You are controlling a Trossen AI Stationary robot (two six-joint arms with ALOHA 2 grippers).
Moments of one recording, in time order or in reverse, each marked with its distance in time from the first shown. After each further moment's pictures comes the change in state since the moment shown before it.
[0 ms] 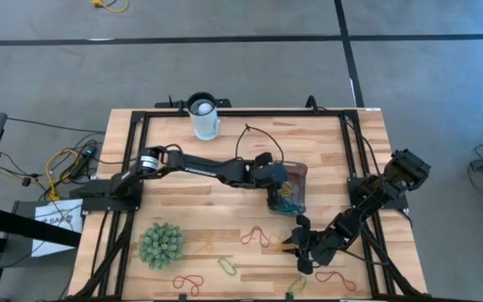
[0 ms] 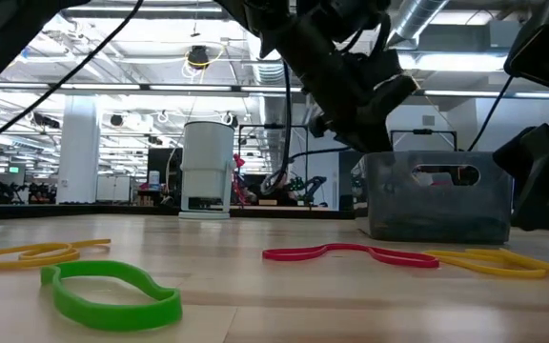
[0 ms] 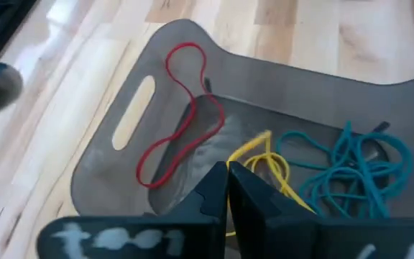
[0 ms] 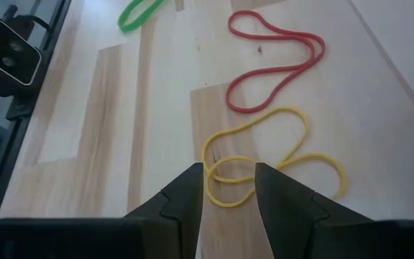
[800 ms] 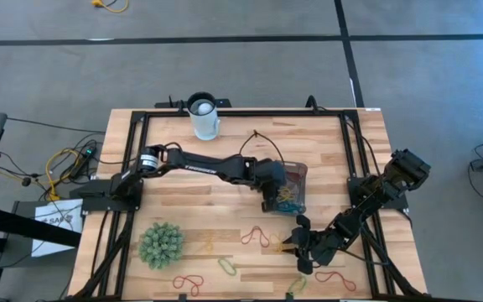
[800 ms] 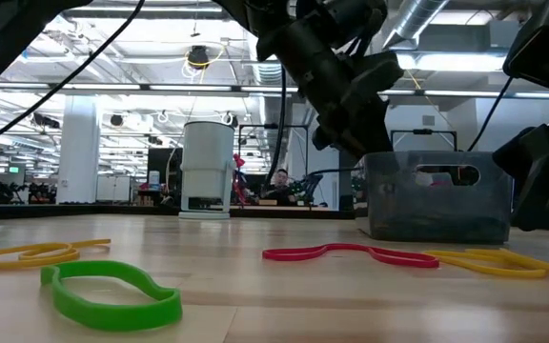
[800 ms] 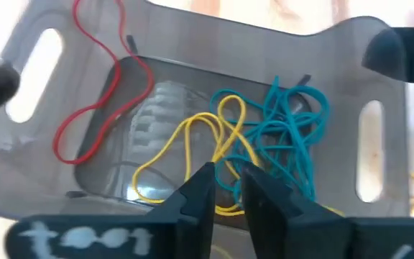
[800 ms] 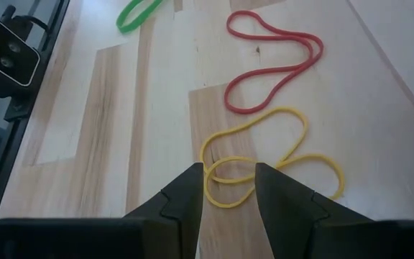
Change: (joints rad) left arm 0.023 -0.002 0.012 -0.099 0.275 0.006; right arm -0.001 0.000 0.000 -0.001 0.002 0.001
